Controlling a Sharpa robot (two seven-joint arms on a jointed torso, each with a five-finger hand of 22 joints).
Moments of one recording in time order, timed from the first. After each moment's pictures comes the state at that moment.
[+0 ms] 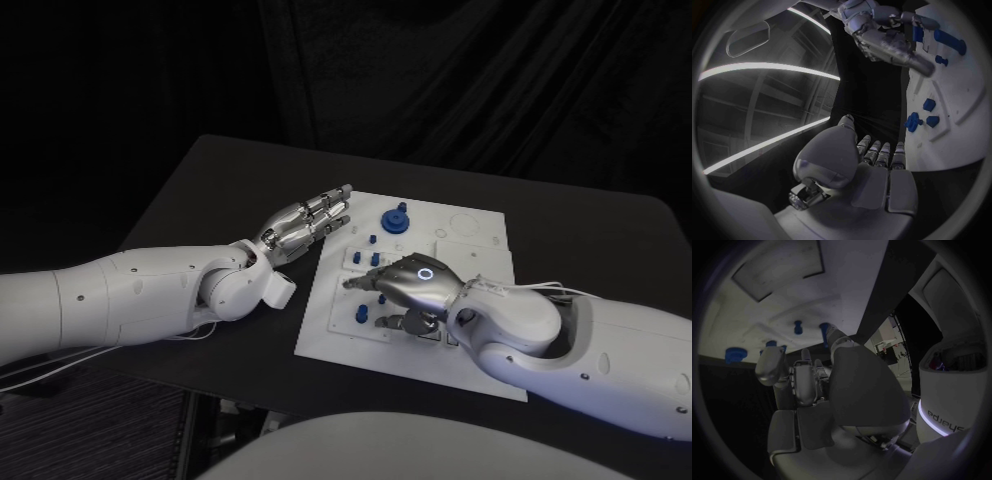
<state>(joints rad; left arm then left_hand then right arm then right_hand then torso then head) 1.07 -0.92 -0.21 1.47 -0.12 0.02 0.66 1.39 0.28 -0.24 0.27 0.44 0.17 0.00 0.02 0.02 0.01 0.09 0.08 0.02 0.00 0.10 0.00 0.00 0.12 0.00 0.16 0.01 0.00 1.16 -0.64 -0.24 1.71 -1.88 -0.31 -0.12 1.54 -0.21 0.20 0.27 0.09 0.50 0.06 0.05 0.18 0.67 0.14 0.38 0.15 1.42 0.03 1.42 1.19 0.08 1.34 0.13 1.12 1.31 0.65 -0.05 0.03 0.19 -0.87</state>
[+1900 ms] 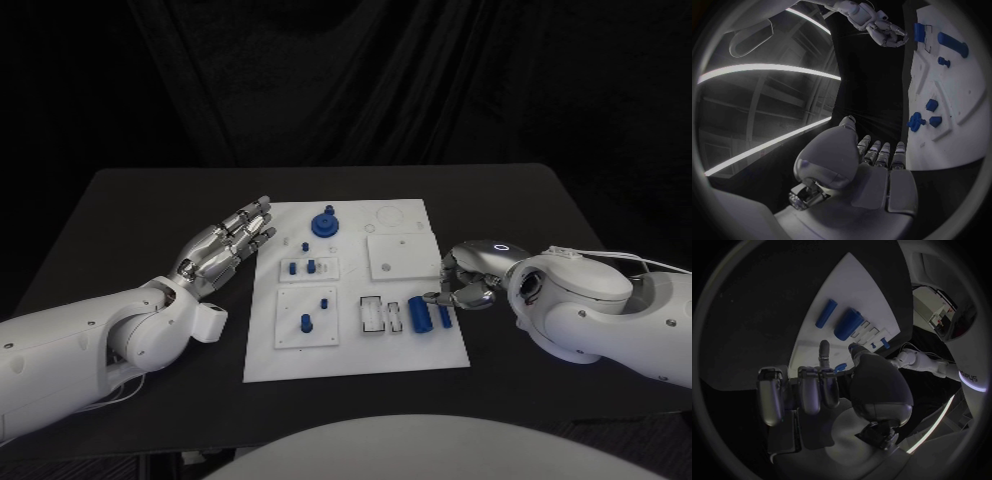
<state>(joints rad) 1.07 -0.95 -0.21 1.50 -0.12 0.00 0.66 1.40 0.29 -0.20 0.27 0.45 0.17 0.00 0.02 0.02 0.01 0.09 0.08 0.02 0.00 0.10 0.00 0.00 0.13 0.00 0.16 0.01 0.00 1.18 -1.12 -0.25 1.91 -1.56 -0.23 -0.50 1.02 -0.10 0.14 0.29 0.28 0.87 0.06 0.57 0.58 1.47 0.01 1.57 1.31 1.47 -0.06 1.57 1.31 0.01 1.47 0.06 1.57 1.31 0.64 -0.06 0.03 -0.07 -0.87</state>
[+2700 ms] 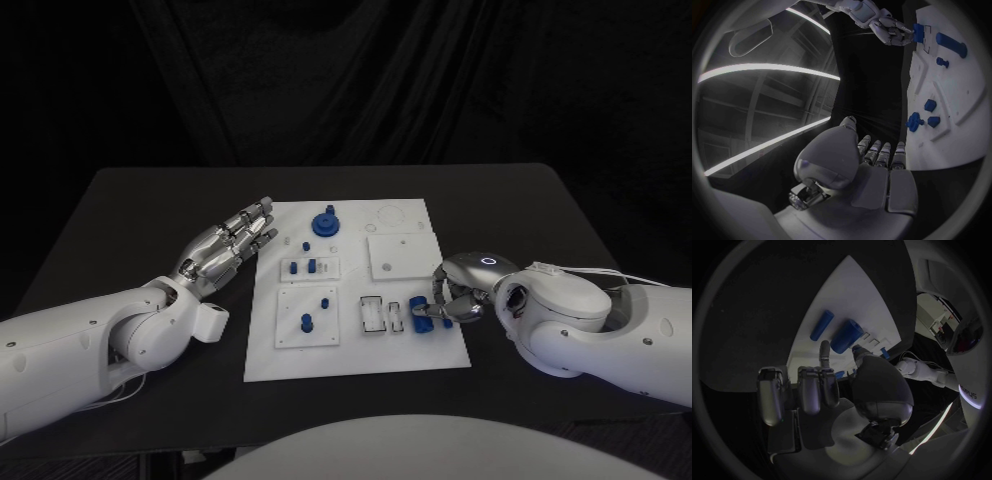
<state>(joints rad) 1.07 -0.95 -0.21 1.50 -0.12 0.00 0.65 1.41 0.29 -0.18 0.27 0.46 0.17 0.00 0.02 0.03 0.01 0.10 0.09 0.02 0.00 0.11 0.00 0.00 0.13 0.00 0.17 0.01 0.00 1.13 -1.06 -0.25 1.89 -1.64 -0.24 -0.54 0.96 -0.11 0.14 0.30 0.14 0.87 0.06 0.61 0.65 1.46 0.00 1.57 1.31 1.47 -0.06 1.57 1.31 0.01 1.47 0.06 1.57 1.31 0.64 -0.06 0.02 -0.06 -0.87</state>
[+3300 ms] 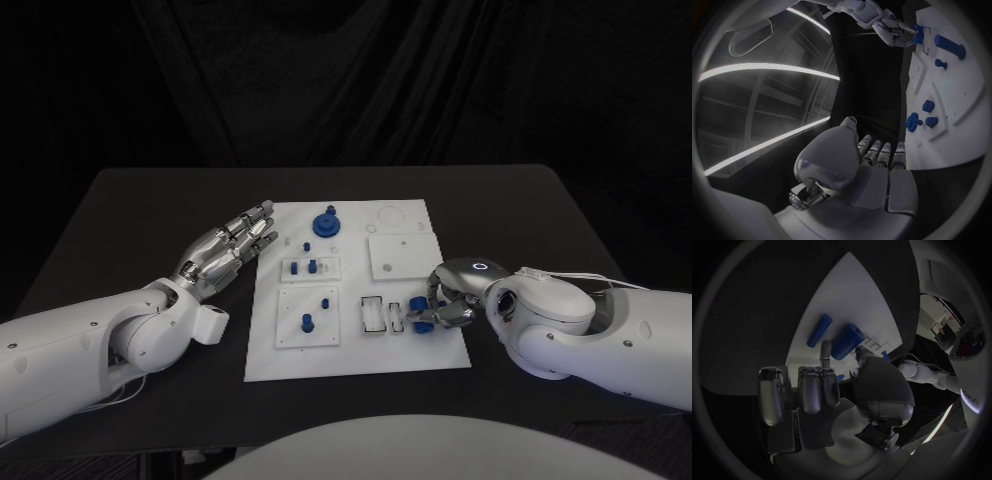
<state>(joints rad) 1.06 -0.95 -0.21 1.49 -0.12 0.00 0.65 1.42 0.29 -0.17 0.26 0.47 0.18 0.02 0.02 0.03 0.01 0.10 0.09 0.02 0.00 0.11 0.00 0.00 0.13 0.00 0.18 0.01 0.00 1.10 -1.02 -0.25 1.85 -1.65 -0.24 -0.55 0.94 -0.13 0.13 0.30 0.09 0.89 0.05 0.61 0.66 1.46 -0.01 1.57 1.31 1.47 -0.07 1.57 1.31 0.01 1.47 0.05 1.57 1.31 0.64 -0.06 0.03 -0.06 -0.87</state>
